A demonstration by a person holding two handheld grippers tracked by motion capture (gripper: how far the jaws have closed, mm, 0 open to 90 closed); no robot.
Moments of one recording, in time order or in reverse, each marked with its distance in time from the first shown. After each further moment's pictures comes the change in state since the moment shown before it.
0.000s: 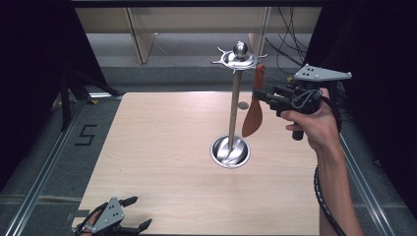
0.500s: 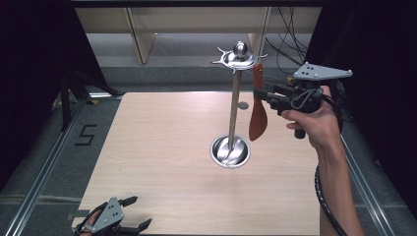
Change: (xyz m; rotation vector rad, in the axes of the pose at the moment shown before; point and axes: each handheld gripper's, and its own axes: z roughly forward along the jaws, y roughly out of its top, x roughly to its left) left arm 0.002 0.000 -0.002 0.013 0.002 0.008; right arm 0.001 0.006 -0.001 0.007 -0.015 -0.073
